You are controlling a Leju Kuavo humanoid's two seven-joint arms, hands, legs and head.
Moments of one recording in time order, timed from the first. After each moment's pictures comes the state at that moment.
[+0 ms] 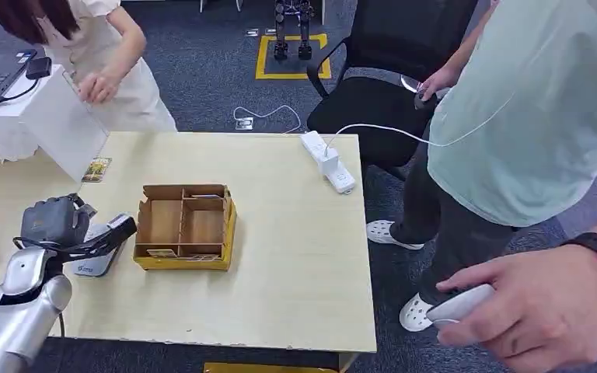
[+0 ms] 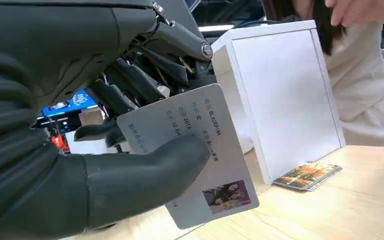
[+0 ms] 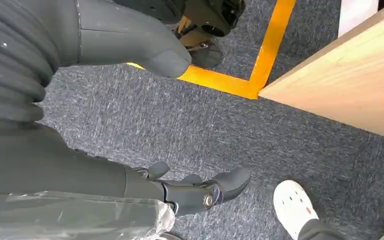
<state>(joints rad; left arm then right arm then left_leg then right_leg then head) -0.29 0.45 -0.09 -1.13 -1.04 0.22 0.12 0.48 -0.25 0.22 -1.43 0.12 -0.16 0.14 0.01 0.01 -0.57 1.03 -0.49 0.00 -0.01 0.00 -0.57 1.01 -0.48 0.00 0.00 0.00</state>
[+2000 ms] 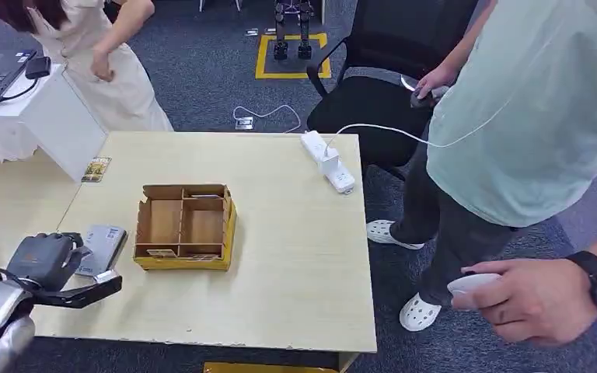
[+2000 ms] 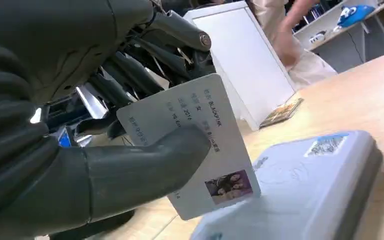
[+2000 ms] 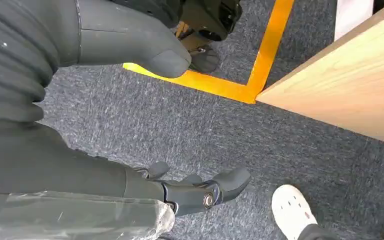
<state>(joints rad) -0.04 0.61 -0.12 -1.27 -1.01 0.16 -0.04 0.47 -0.25 0.21 -1.41 0.10 -0.14 0.13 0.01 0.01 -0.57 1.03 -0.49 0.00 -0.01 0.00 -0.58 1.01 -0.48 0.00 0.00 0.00</state>
